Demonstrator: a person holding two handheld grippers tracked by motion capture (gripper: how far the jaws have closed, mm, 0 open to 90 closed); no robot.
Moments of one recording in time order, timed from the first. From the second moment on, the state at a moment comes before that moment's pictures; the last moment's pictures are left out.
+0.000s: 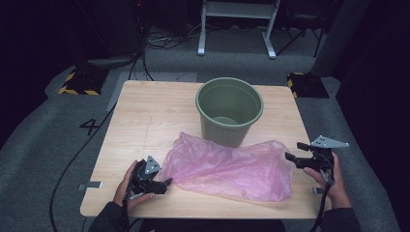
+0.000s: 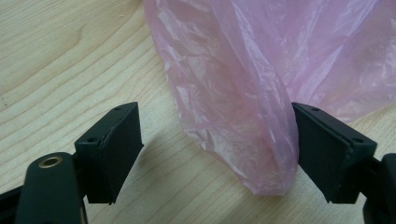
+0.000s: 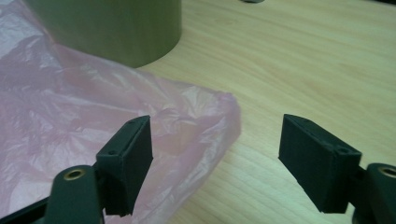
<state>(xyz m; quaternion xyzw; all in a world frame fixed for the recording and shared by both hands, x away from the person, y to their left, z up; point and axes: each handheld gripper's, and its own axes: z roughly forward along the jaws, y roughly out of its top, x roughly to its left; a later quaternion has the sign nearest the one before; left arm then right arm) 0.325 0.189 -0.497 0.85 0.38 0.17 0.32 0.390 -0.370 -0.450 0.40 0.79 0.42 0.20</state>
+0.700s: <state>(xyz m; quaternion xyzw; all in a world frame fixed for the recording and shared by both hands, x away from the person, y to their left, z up) 0.324 0.184 -0.503 0.84 0.39 0.16 0.34 0.329 -0.287 -0.448 0.28 0.85 0.43 0.14</state>
